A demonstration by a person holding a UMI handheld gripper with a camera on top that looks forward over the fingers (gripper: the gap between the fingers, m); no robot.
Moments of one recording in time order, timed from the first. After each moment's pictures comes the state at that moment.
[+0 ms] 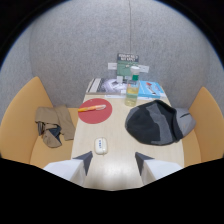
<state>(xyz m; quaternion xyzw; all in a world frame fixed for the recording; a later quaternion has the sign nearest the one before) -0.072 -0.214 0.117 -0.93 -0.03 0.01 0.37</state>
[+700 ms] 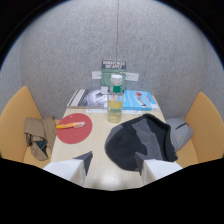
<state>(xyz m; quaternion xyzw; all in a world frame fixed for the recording) -0.003 -0.120 0.105 -0.91 -0.01 -0.01 0.42</state>
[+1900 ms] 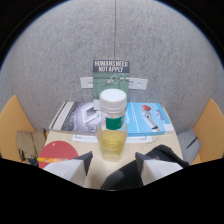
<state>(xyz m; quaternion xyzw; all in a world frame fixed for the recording) 0.008 0.062 0.079 -0.91 -0.01 0.00 0.42</state>
